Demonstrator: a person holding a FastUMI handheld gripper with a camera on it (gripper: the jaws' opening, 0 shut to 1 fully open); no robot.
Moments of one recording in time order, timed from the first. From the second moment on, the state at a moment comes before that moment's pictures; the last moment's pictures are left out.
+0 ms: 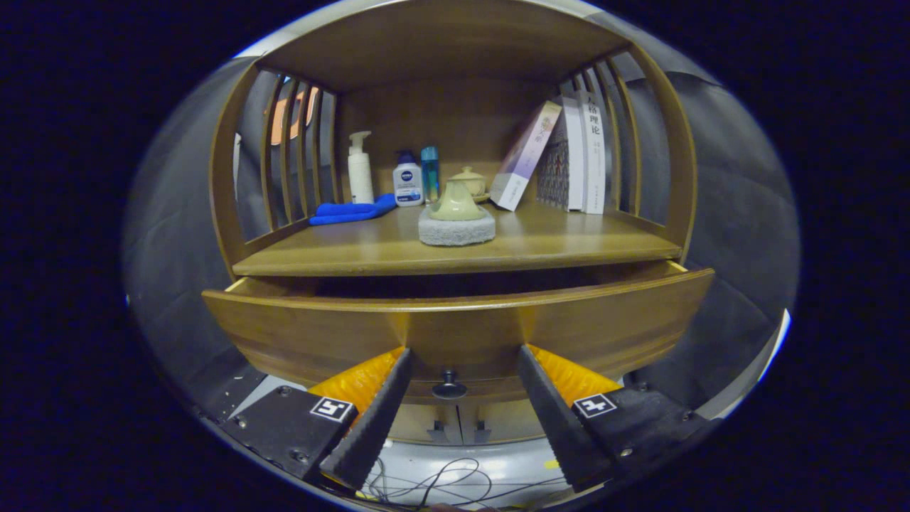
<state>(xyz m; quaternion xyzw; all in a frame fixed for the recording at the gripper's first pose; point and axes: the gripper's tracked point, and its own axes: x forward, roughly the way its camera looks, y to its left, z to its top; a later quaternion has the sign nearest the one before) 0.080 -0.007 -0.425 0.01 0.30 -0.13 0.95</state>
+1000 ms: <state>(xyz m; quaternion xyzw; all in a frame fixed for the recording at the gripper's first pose) 0.057 0.011 -0.317 0.04 0.23 -0.07 0.97</state>
